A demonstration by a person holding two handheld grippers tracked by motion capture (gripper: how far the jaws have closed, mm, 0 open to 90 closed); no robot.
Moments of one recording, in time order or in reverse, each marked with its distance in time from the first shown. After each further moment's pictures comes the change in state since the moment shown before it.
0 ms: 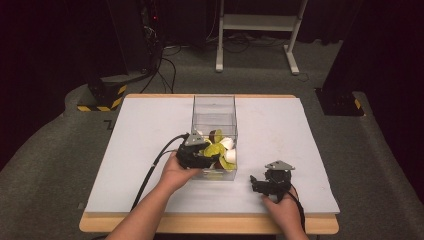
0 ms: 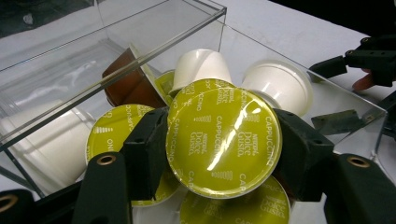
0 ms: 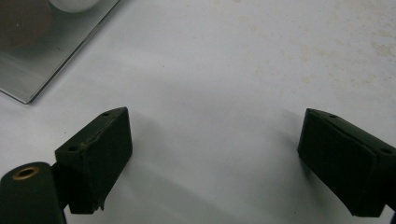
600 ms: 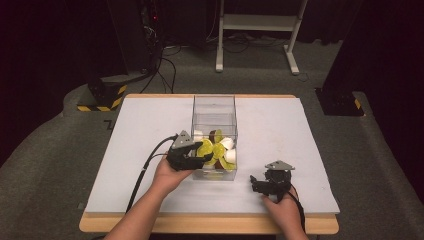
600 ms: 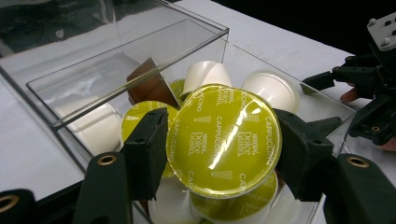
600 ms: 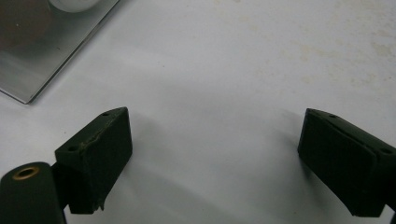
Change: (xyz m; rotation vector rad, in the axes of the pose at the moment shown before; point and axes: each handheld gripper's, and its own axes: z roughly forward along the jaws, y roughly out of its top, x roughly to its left) left arm 0.006 0.004 -0.031 -0.070 -0.008 -0.016; right arm 0.000 0.000 0.000 0.000 0.000 -0.003
